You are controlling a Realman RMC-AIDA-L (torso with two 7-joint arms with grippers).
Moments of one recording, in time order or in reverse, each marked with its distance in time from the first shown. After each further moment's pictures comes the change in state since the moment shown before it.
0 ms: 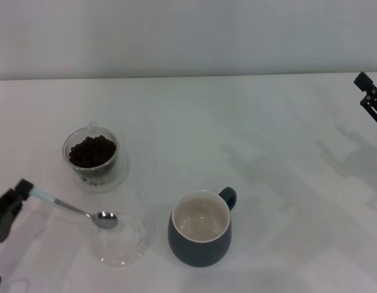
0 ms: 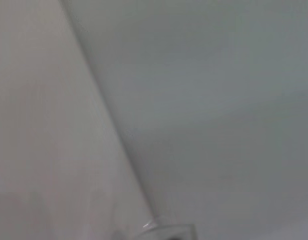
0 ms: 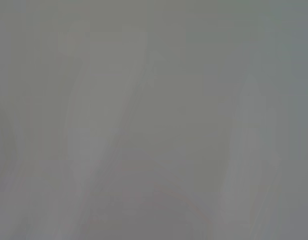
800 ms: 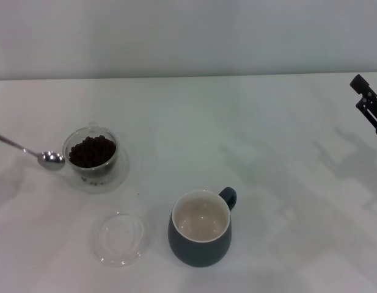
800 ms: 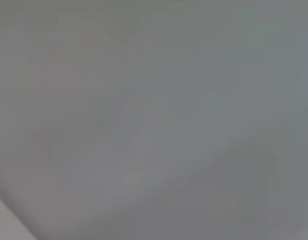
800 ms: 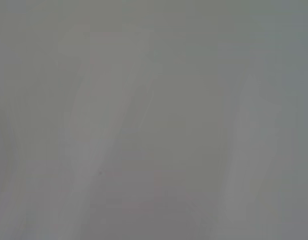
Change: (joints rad) left arm -0.005 0.082 -0.002 0.276 -0.036 0.032 -0.077; right arm -0.004 0.017 0.000 0.001 0.002 -0.002 -0.004
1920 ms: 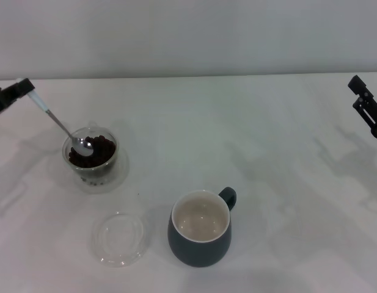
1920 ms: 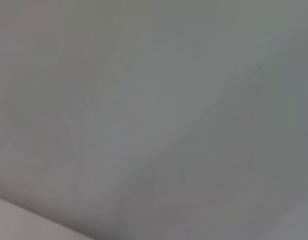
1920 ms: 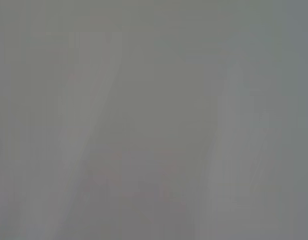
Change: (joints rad) left arm -0.275 0.063 0.011 0.016 0.295 -0.307 -0.041; right arm -0.001 0.031 0.041 0.001 -0.003 0.049 -0.003
